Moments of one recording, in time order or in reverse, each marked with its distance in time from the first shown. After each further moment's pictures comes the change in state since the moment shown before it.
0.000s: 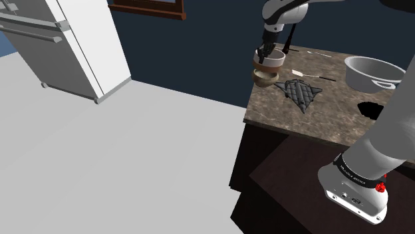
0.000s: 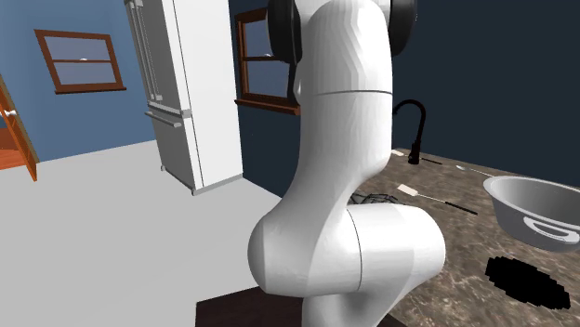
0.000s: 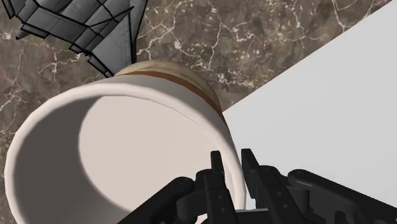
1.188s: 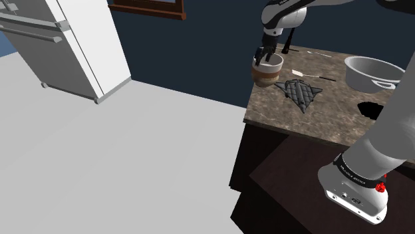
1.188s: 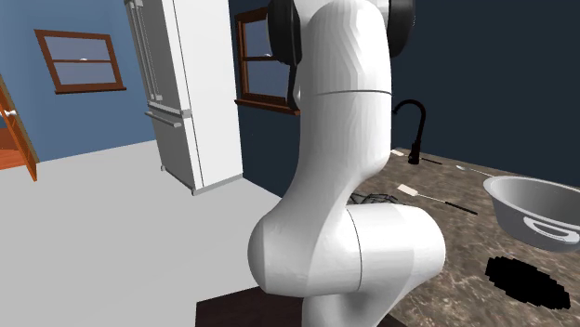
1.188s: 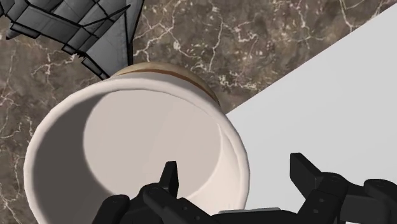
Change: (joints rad) arm -0.001 0.012 0.001 -0.025 0.005 0.039 -0.005
